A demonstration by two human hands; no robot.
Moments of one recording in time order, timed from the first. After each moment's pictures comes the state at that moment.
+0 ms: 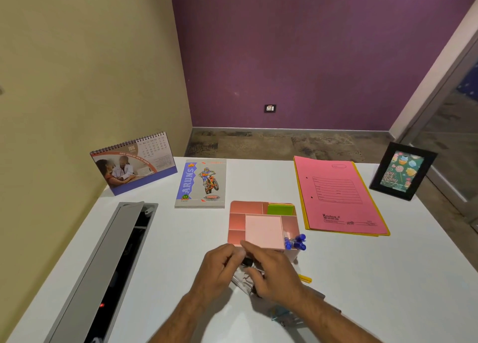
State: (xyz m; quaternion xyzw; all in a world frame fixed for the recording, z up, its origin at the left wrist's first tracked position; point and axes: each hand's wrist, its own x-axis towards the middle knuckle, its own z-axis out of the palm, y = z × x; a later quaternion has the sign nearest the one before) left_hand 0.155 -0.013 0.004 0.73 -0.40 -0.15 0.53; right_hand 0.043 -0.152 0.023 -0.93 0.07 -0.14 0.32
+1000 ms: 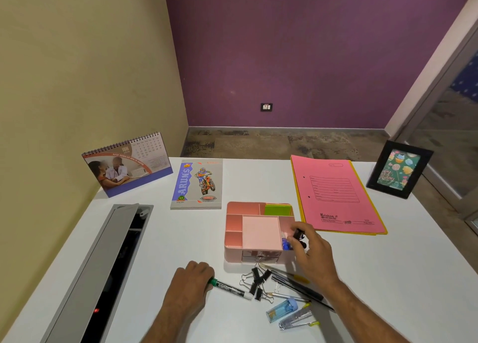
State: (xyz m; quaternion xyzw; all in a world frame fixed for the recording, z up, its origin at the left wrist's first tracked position) left_hand 0.192 0.039 -0.077 0.87 -0.48 -0.05 0.07; right_hand 0.021 -0.229 0.015 -0.85 0.29 -0.24 0.36
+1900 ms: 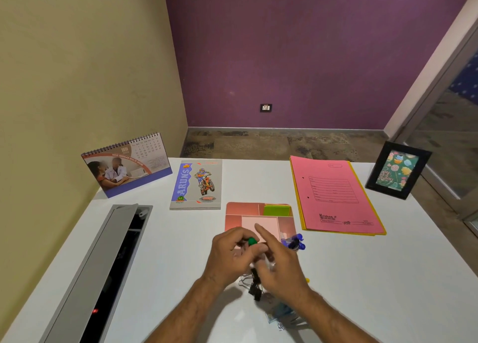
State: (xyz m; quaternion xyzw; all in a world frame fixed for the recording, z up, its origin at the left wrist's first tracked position) left_hand 0.154 -0.055 0.037 0.68 -0.41 -0.06 0.60; right_hand 0.039 -0.159 0.045 -0.88 0.14 -0.20 0.42
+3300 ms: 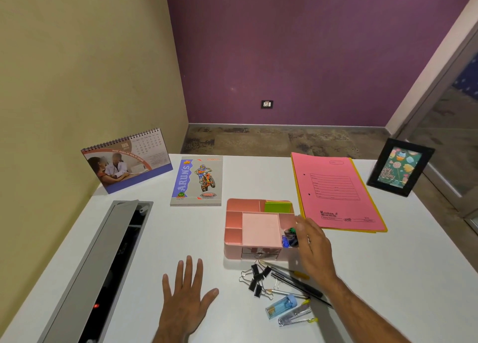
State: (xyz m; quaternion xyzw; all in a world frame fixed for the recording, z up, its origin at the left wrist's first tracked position) left_hand 0.165 0.057 -0.121 0.94 -0.32 -0.08 0.04; right_hand 0.028 -0.231 0.004 -0.82 0.35 -0.22 0.39
